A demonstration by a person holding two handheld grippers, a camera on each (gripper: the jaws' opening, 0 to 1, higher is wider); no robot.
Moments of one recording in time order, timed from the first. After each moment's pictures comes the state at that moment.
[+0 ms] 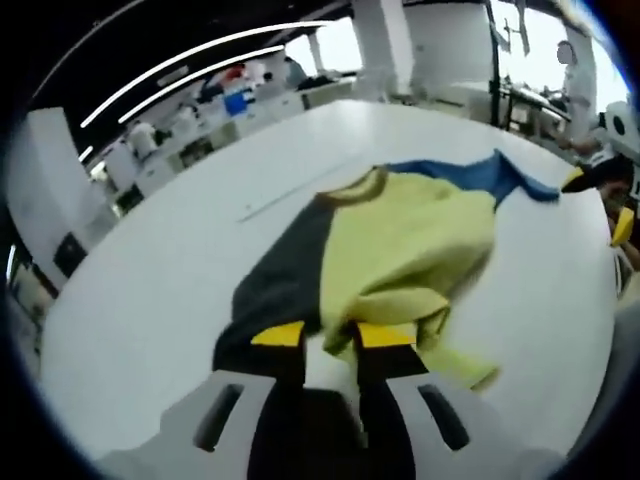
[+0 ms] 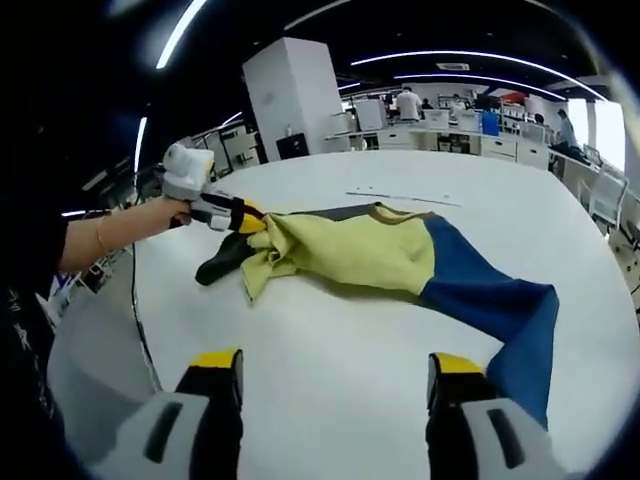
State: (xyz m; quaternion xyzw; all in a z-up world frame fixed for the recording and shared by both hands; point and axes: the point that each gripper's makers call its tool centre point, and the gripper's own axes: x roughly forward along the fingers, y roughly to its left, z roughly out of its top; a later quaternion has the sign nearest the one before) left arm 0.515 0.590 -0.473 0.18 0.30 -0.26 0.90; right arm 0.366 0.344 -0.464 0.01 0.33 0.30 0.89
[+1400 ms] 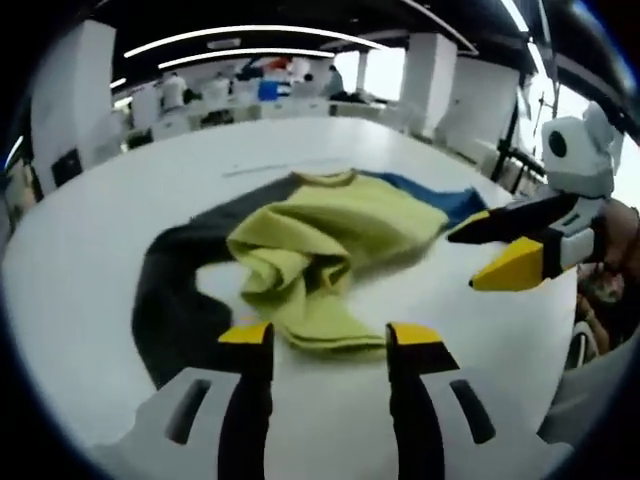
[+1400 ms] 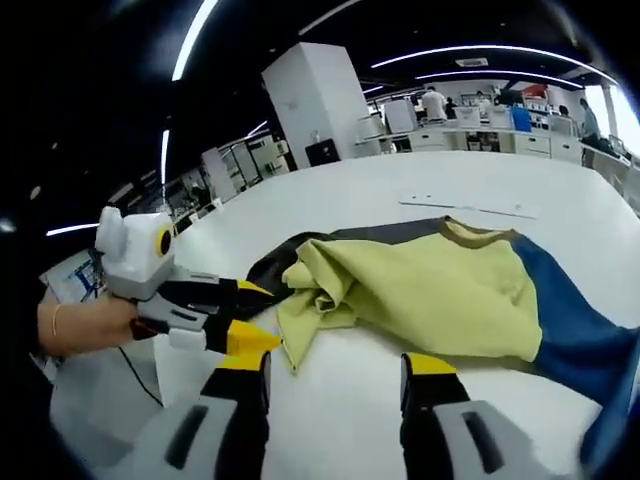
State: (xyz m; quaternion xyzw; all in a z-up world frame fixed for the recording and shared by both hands) left arm 0.429 0.559 -0.502 0.03 0.32 -0.24 0.92; right arm 0.422 0.462 -0.476 0.05 0.32 0.37 0.87
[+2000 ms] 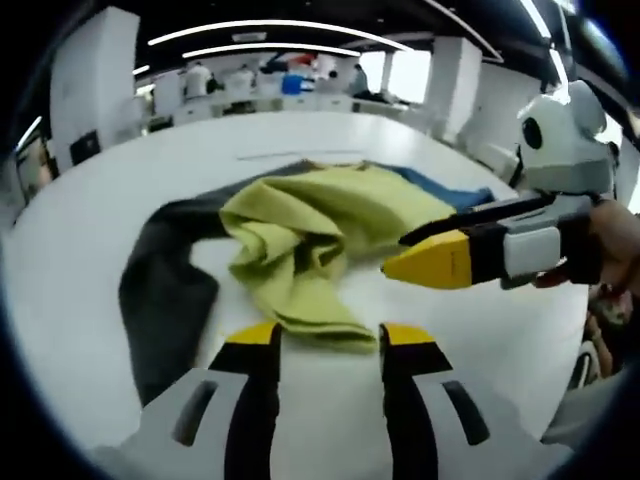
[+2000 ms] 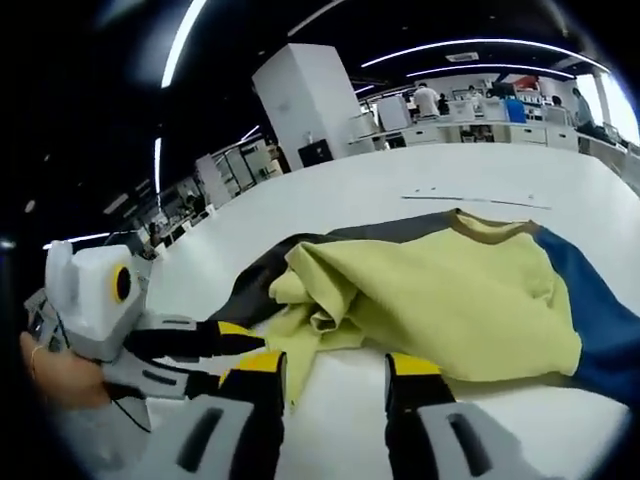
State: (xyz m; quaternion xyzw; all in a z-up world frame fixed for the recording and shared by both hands) left arm 0.416 0.545 -0.517 0.01 0.33 -0.19 0.92; right arm 0.447 0.494 -0.498 0.07 0.32 0.35 0.87
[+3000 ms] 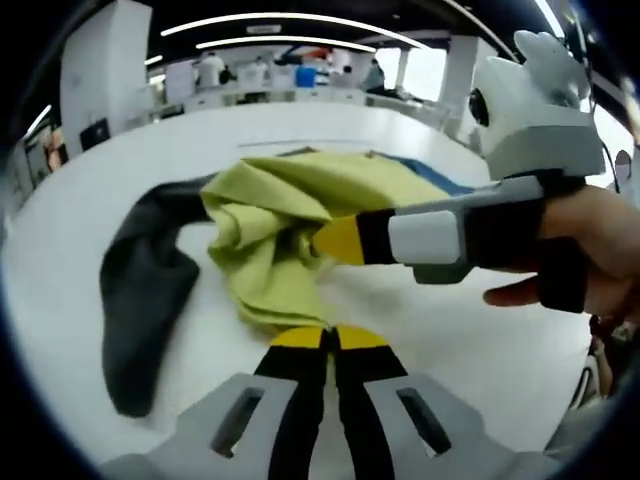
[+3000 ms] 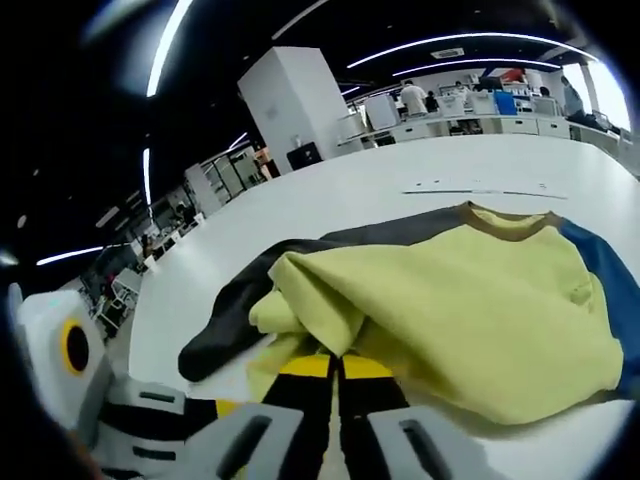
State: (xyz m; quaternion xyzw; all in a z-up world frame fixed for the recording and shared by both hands) left arm 0.422 0.537 -0.529 0.00 0.34 -0.16 0.93; right arm 0.477 0.523 -0.512 0.08 0.33 0.33 0.88
